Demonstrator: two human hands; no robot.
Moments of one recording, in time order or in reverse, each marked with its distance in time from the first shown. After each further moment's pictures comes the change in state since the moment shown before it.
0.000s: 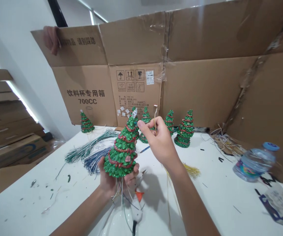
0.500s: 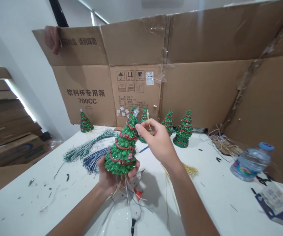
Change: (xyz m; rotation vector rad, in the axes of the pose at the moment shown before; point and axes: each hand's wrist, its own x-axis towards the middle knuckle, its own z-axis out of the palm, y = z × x) left_hand 0.001 0.003 0.000 0.073 -0.031 0.076; right_hand -0.003 -0.005 0.001 -0.134 -0.070 -0.021
